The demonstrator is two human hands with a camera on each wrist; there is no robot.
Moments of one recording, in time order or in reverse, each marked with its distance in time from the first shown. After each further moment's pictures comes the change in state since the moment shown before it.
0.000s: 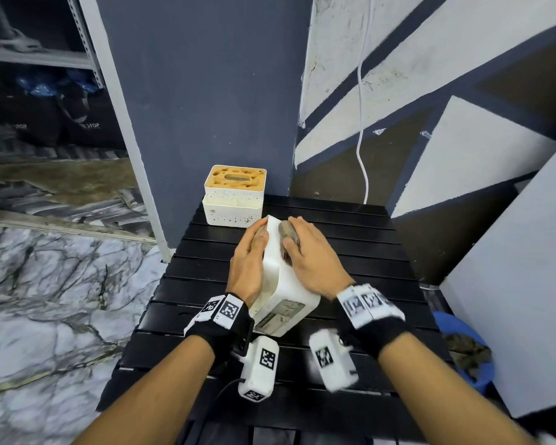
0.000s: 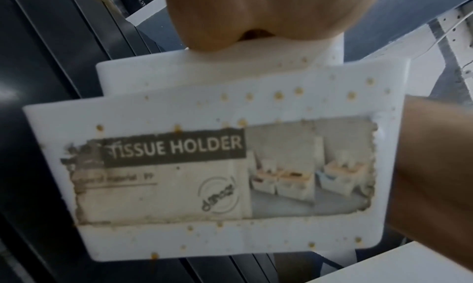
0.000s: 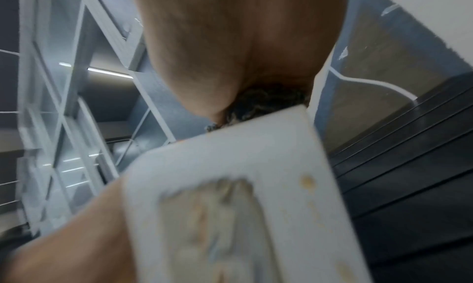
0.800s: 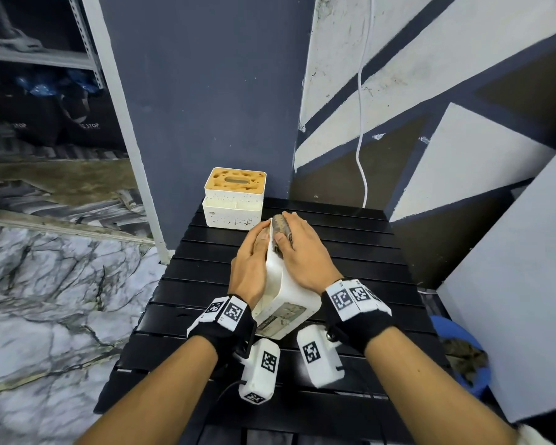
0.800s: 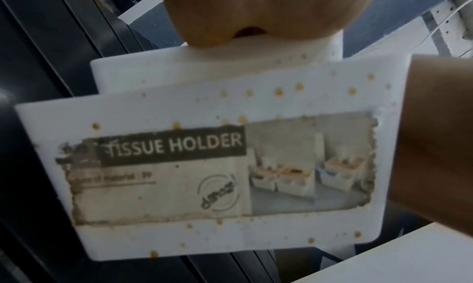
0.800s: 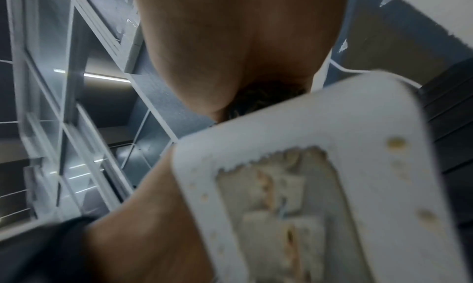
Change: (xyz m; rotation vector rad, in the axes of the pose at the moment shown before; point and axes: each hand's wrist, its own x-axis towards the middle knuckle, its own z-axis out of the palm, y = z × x) left_hand -0.003 0.004 0.004 0.065 0.031 0.001; right_hand 0.013 -0.010 0.005 0.064 0.016 0.005
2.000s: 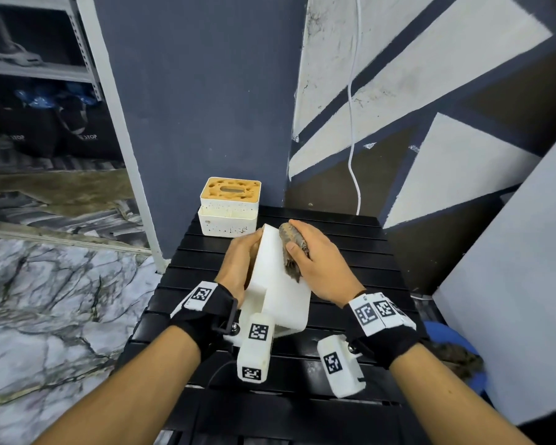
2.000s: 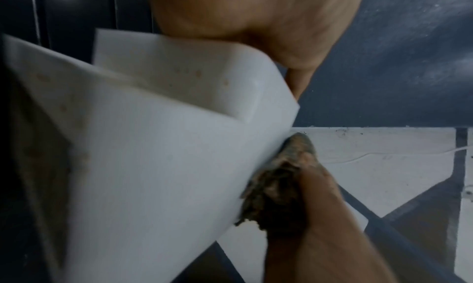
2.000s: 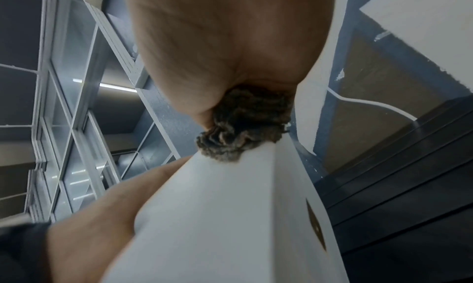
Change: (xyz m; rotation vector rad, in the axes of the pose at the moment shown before) left_hand 0.004 0.042 -0.005 -0.212 -0.101 -0.413; right_hand -0.026 0.006 -0.037 0.012 0.051 -0.092
